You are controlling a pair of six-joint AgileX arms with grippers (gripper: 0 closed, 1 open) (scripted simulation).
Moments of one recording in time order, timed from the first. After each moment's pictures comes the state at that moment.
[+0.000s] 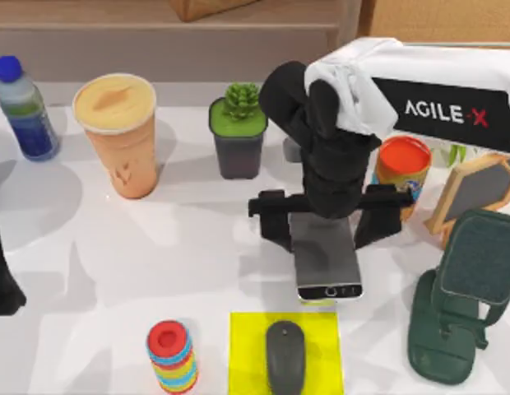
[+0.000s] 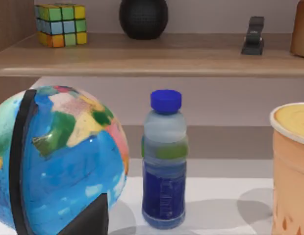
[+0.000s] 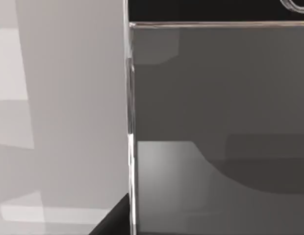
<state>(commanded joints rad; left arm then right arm) 0.00 0.00 0.00 0.00 0.00 0.00 0.64 2.20 1.67 -1.04 0.00 0.60</state>
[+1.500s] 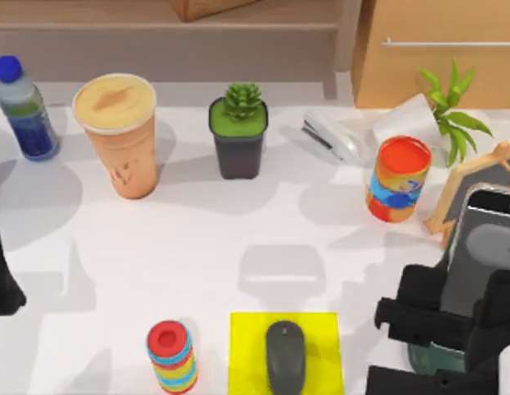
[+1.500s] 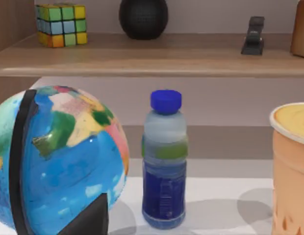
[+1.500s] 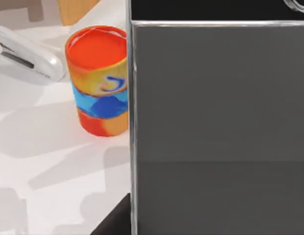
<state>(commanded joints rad) 0.00 0.00 0.00 0.00 0.00 0.00 1.34 1.31 0.91 -1.28 1.09 1.67</state>
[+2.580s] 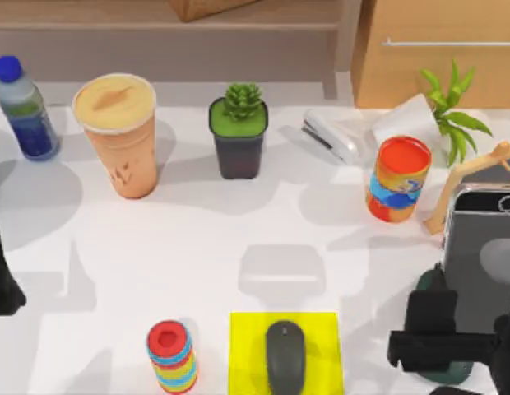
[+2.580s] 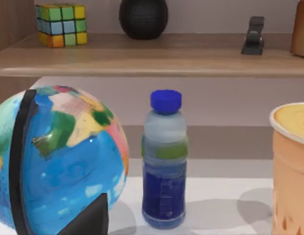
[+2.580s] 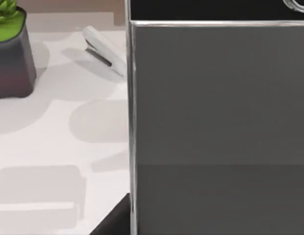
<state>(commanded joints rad) 0.00 0.00 0.00 0.00 0.00 0.00 1.41 1.10 0.84 -1.10 1.10 1.33</state>
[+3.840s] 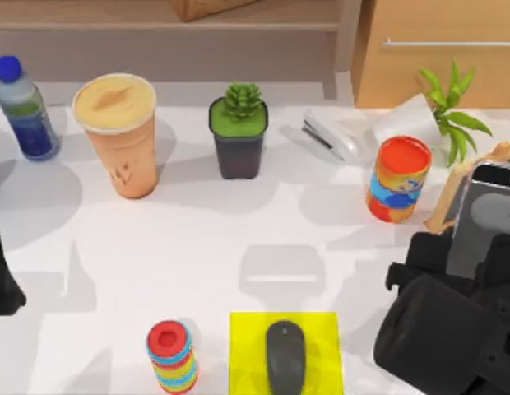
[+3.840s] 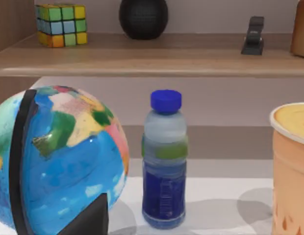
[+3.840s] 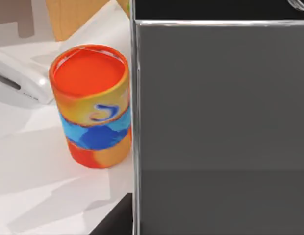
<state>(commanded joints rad) 0.00 0.00 0.00 0.00 0.00 0.00 1.12 1.20 0.73 -0.79 1.08 1.20</state>
